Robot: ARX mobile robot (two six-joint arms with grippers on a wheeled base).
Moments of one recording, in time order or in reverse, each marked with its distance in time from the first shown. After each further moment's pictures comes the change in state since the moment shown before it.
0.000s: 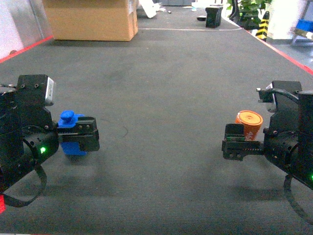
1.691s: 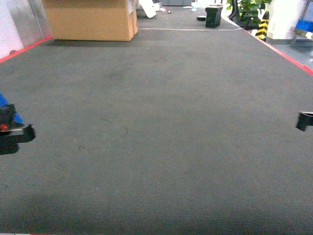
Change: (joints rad) left arm 0.012 -0.444 -0.422 0.205 -0.168 0.058; right arm -0.043 -0.510 -0.384 0.139 0.151 -0.056
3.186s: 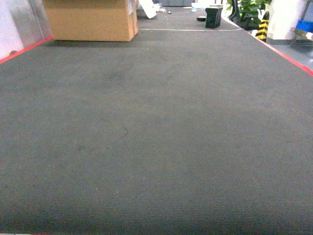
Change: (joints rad) left arm 0.167 -1.436 -0.229 -1.112 0.346 0.018; right arm -0.204 -1.345 -0.322 -0.872 -0.345 -0.092
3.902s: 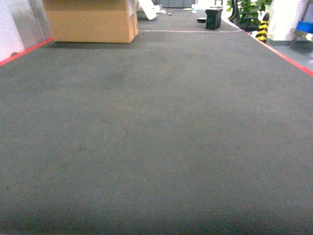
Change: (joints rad) left arm 0.000 -0.206 -0.034 -0.180 0.002 0.000; right arm 0.000 -0.238 -0.035 -0.180 0.000 -0.002
